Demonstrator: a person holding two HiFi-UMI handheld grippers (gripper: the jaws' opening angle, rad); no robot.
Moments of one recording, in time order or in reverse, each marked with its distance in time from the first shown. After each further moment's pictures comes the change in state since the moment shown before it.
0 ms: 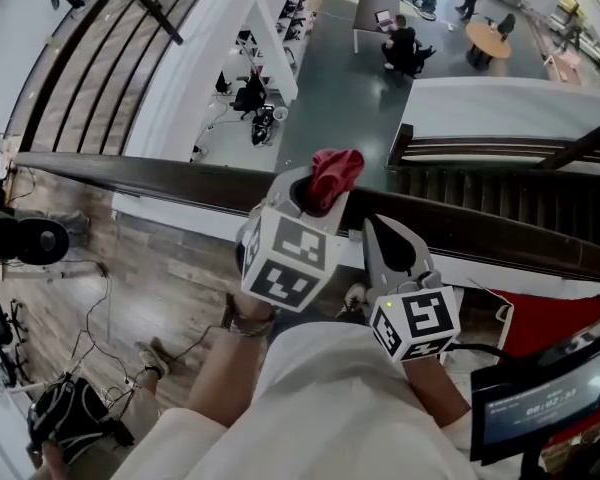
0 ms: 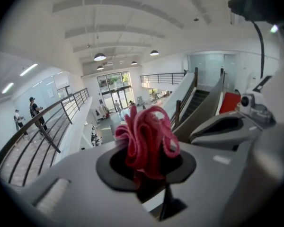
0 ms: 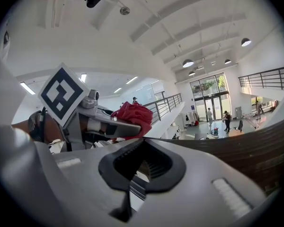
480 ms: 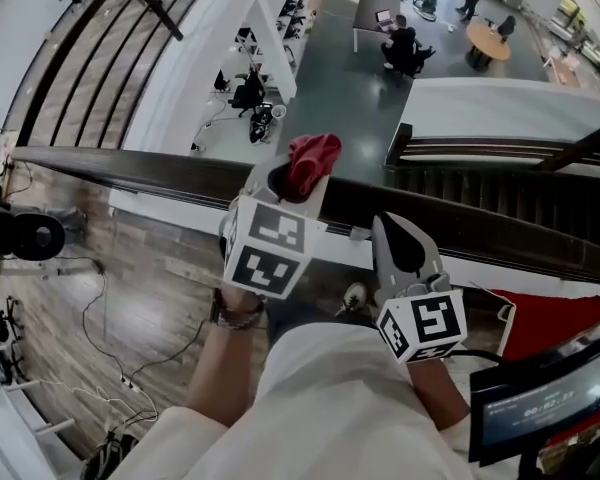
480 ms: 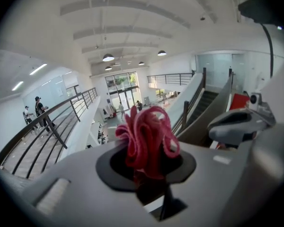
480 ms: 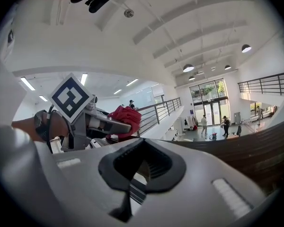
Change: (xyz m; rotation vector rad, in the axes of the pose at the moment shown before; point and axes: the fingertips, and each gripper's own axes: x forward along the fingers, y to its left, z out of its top) left arm -0.010 0.036 -0.007 -0.034 -0.009 0.078; right arm -0.007 -0.006 0.003 -0.038 -0.047 -0.018
